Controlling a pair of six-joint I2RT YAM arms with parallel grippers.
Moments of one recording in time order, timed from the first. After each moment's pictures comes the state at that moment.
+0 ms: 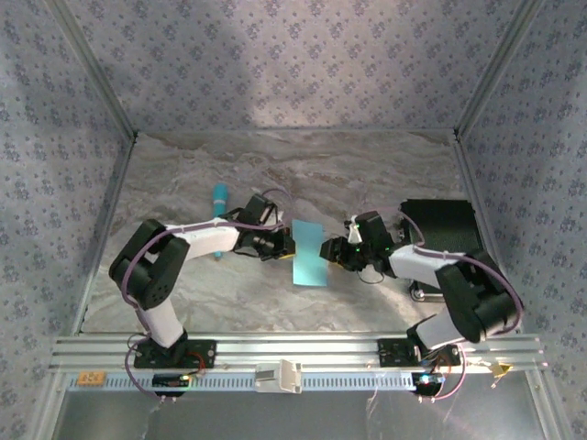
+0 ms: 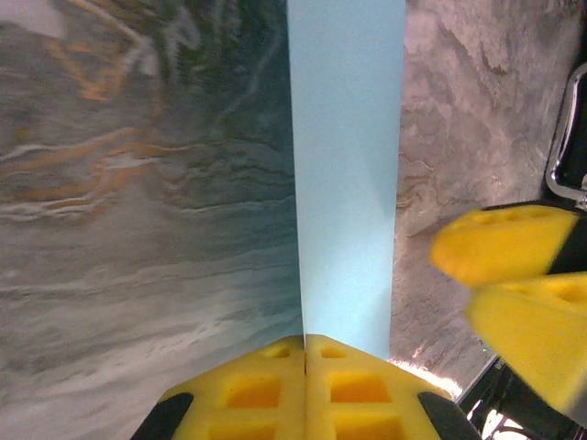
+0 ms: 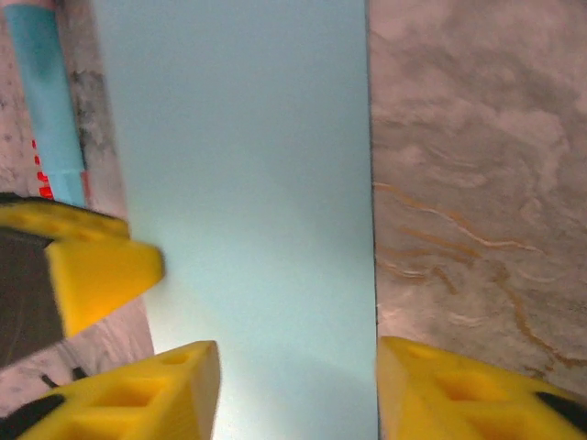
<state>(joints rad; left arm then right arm) -0.64 1.73 0.92 -0.20 0.53 -0.79 0.49 1.42 0.54 0.04 -0.49 0.77</state>
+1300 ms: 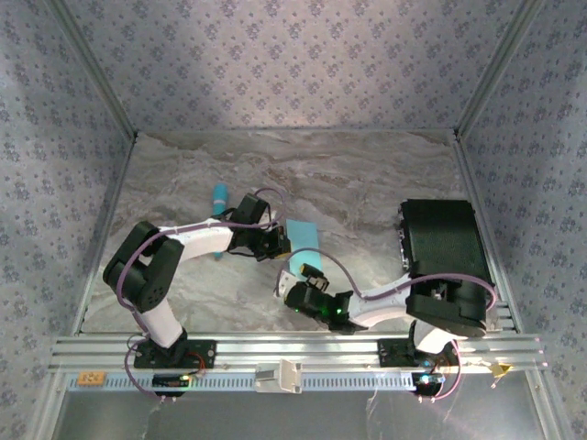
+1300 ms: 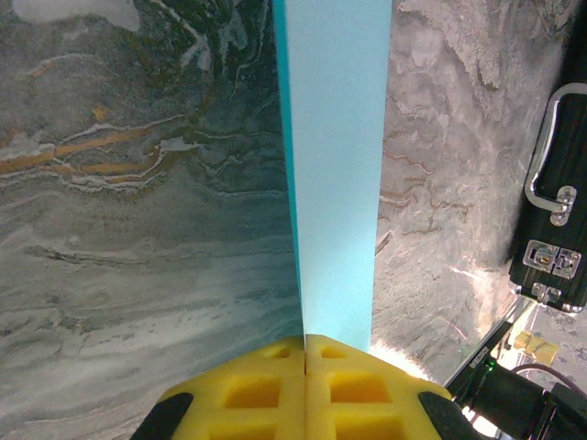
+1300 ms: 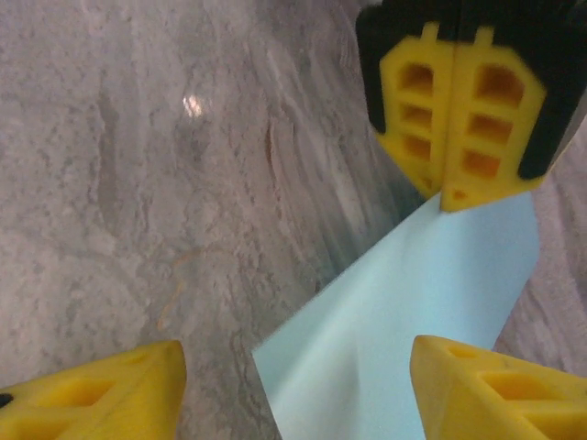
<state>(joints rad) -0.61 1.70 0.89 -0.19 0.57 -0.82 1.31 1.61 0.54 0.31 0.65 -0.17</state>
